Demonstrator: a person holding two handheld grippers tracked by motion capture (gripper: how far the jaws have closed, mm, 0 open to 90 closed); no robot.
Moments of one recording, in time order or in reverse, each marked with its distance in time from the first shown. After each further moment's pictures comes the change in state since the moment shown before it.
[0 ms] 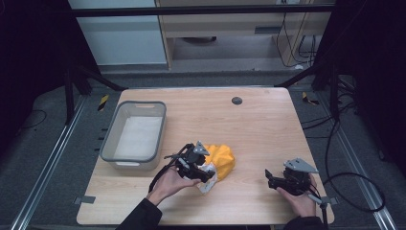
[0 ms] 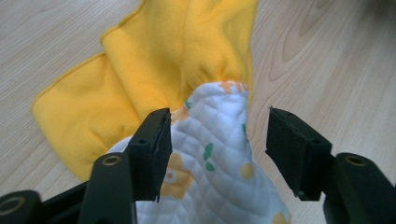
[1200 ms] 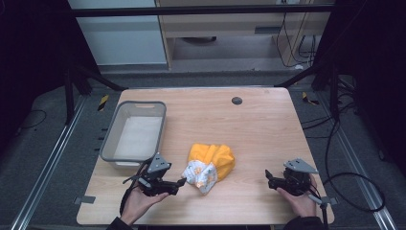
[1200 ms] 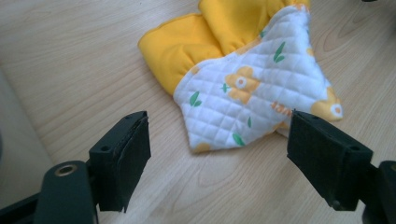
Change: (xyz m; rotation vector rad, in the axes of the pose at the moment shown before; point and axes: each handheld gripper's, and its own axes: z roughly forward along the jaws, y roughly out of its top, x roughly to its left) left arm 0.017 -0.099 -0.053 -0.228 0.150 -0.145; right arm 0.000 -0.001 0.000 0.002 -0.005 0.002
